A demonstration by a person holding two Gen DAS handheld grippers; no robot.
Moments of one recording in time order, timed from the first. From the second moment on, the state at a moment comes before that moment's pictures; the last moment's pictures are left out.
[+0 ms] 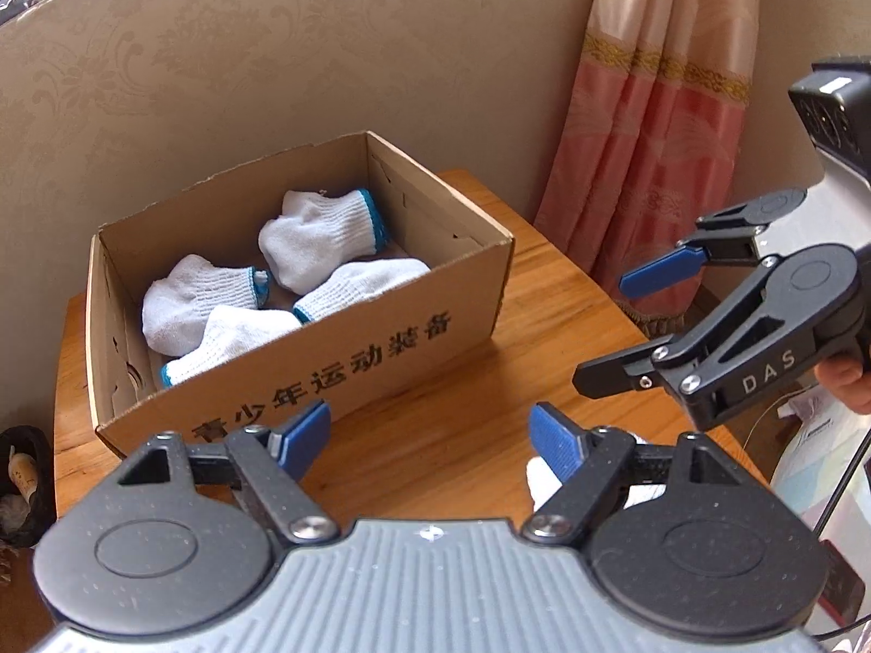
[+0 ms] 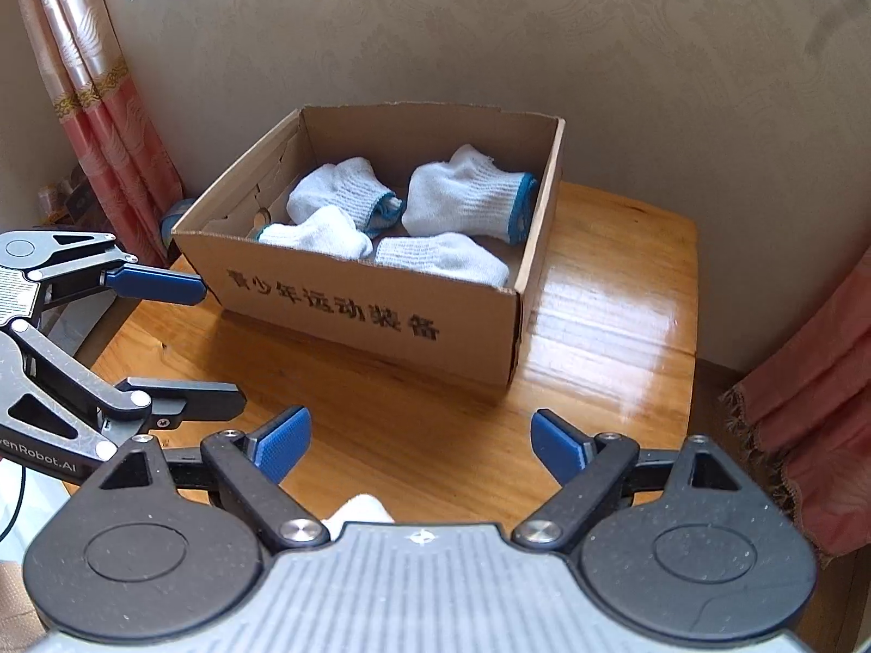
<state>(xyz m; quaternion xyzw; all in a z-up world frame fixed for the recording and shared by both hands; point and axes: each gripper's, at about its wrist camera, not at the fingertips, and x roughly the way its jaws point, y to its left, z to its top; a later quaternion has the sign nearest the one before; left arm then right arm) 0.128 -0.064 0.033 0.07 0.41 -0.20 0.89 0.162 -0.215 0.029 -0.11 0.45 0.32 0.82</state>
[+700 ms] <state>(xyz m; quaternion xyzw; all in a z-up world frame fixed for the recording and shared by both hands) 0.082 -0.101 -0.025 0.06 0.50 -0.20 0.84 0.100 -0.261 -0.042 -0.08 0.51 0.35 0.79</state>
